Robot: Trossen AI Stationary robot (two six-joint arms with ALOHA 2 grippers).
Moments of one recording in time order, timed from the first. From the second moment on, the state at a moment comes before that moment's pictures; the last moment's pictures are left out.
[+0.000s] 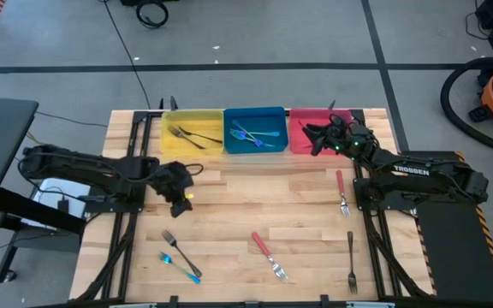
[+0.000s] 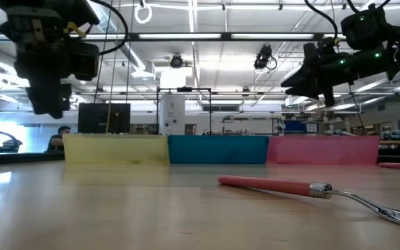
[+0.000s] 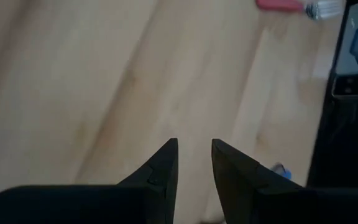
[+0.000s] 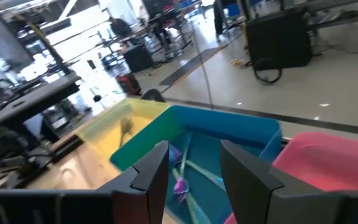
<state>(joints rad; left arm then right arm) 0.00 1.00 0.52 -0.46 0.31 -0.61 -0.61 0.82 0.21 0.51 0.03 0.40</state>
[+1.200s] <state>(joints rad) -0.78 0.90 0.52 -0.83 -0.09 -1.89 -0.56 0.82 0.21 0.64 -0.01 0.31</state>
